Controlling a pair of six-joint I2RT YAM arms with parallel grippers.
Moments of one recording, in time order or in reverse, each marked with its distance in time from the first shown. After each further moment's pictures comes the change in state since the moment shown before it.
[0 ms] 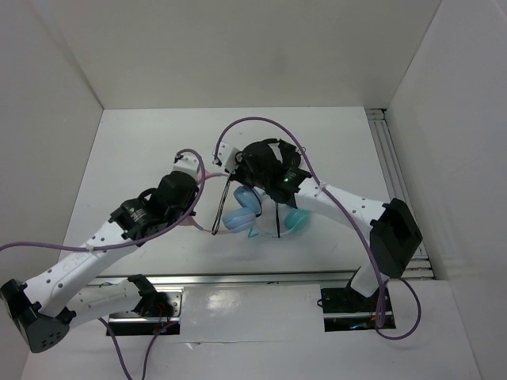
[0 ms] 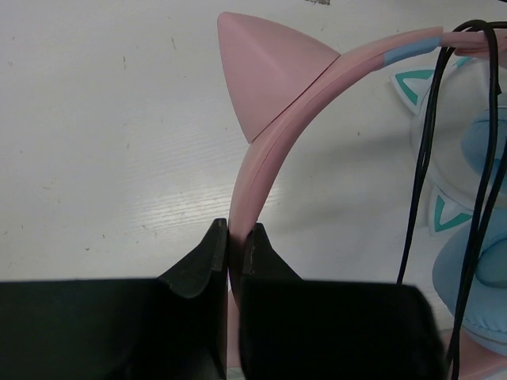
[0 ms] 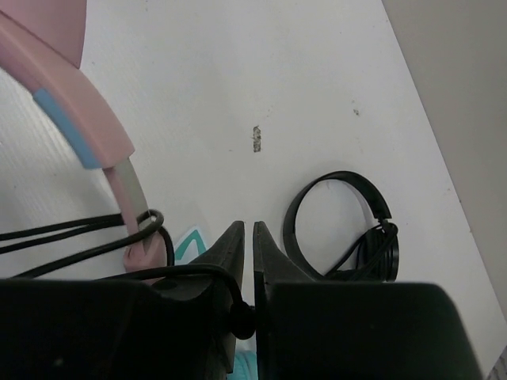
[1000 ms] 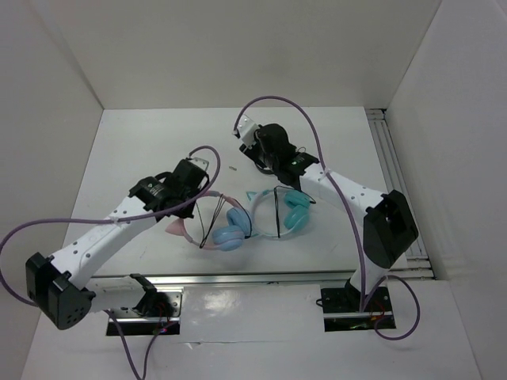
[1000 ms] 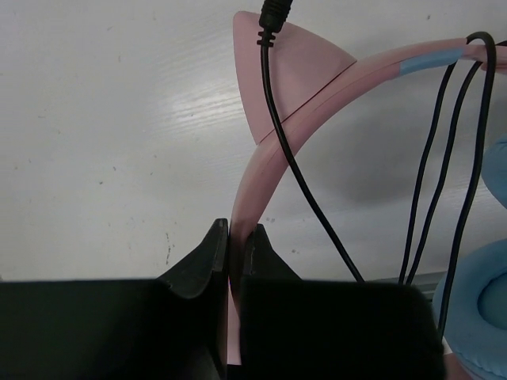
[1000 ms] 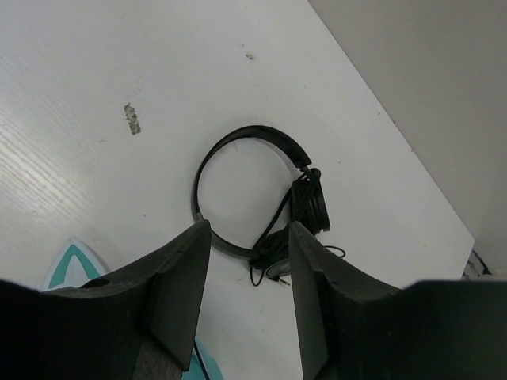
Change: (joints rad) left arm 0.113 0.182 0.097 -0.227 0.140 0.045; right arm -0.156 0.069 0.063 0.036 0.122 0.041
